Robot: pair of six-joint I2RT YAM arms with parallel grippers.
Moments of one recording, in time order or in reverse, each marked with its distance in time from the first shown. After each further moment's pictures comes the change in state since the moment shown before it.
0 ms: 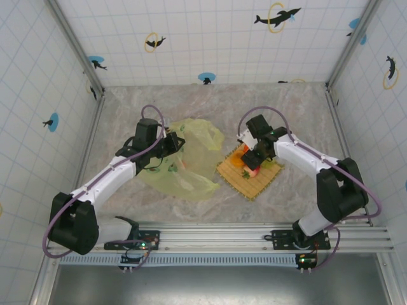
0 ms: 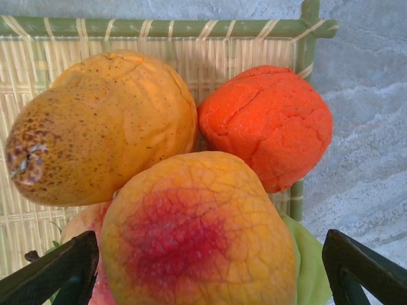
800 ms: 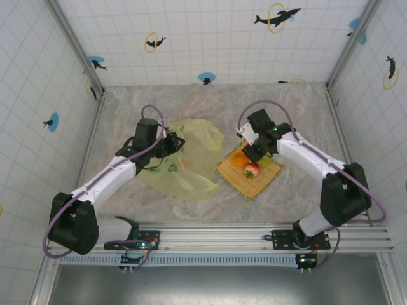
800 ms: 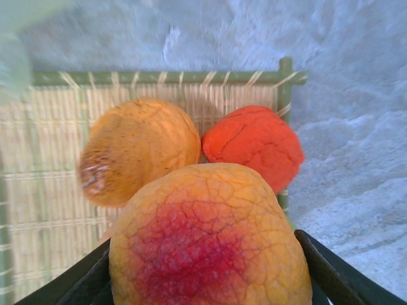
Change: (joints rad) left arm 0.000 0.000 0.000 0.000 0.000 0.000; right arm 0.000 -0.083 0.068 -0.045 -0.052 0.016
